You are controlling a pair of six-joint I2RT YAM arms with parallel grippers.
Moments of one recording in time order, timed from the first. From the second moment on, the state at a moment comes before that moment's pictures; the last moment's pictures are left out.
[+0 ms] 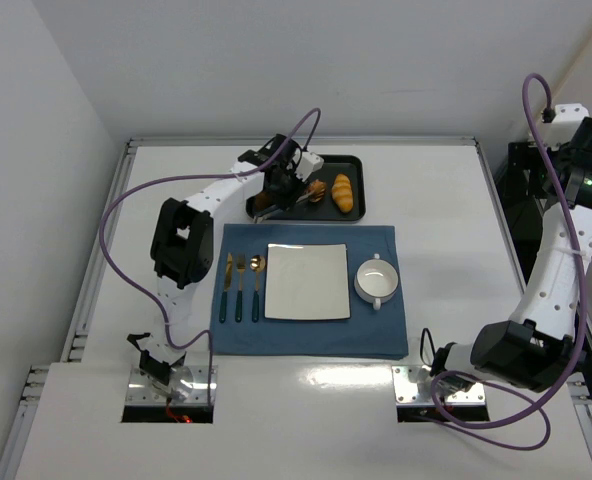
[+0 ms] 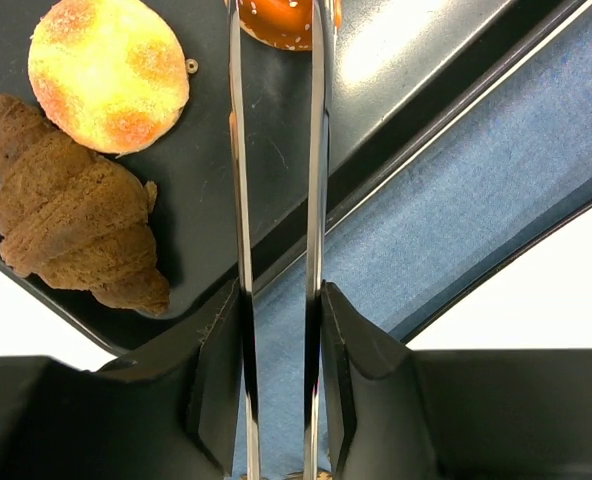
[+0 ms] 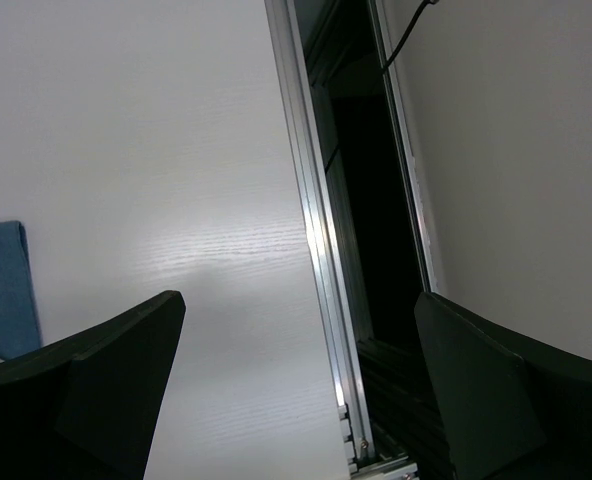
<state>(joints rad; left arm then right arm) -0.48 2.19 1.90 -0.72 0.11 0.25 -0.49 1.35 1.61 -0.87 -0.06 -0.37</state>
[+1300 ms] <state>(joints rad) -0.50 1.48 1.44 -0.86 0.17 0.42 -0.49 1.42 1.67 -0.88 -0.09 -0.37</state>
